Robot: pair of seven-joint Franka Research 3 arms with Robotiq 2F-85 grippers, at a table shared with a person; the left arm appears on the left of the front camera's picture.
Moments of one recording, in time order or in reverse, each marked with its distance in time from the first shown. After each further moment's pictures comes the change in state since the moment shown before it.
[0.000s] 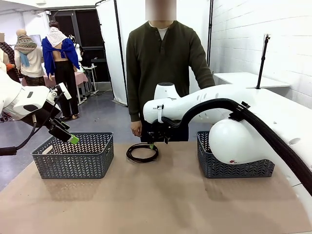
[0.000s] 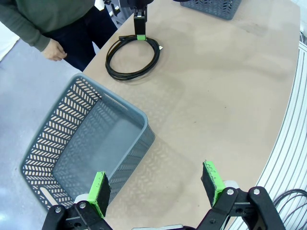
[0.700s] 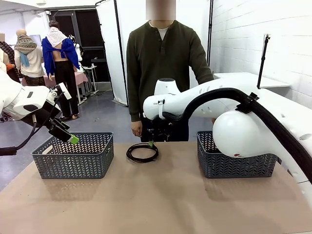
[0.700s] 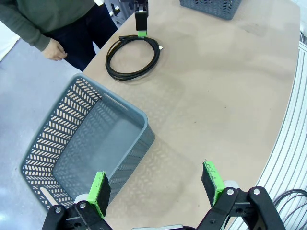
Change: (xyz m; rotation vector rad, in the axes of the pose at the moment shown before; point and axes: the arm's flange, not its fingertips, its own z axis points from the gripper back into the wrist) left arm 0.000 0.000 0.000 0.000 0.000 0.000; right arm -0.003 0.005 0.021 0.014 -0.012 0.032
